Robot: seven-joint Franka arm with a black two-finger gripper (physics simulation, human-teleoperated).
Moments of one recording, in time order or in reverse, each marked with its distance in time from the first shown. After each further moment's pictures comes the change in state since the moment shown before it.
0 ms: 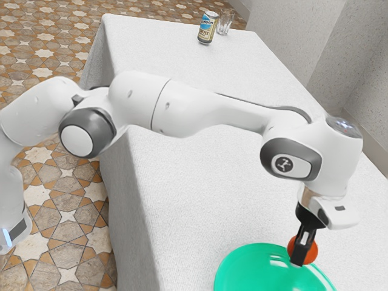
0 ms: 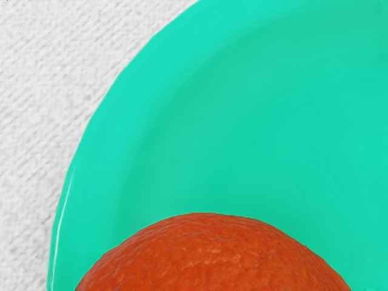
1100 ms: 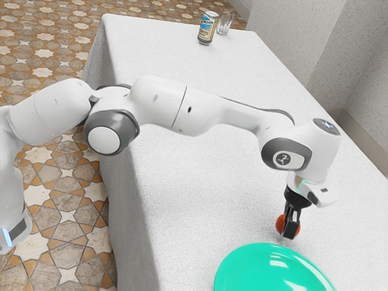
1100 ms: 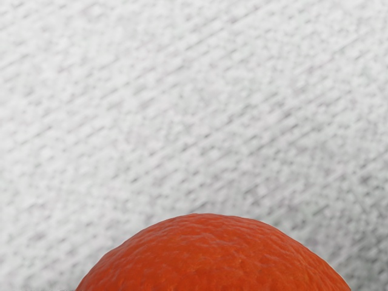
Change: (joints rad) arm 0.205 0.093 0.019 -0.058 -0.026 0.069 -0.009
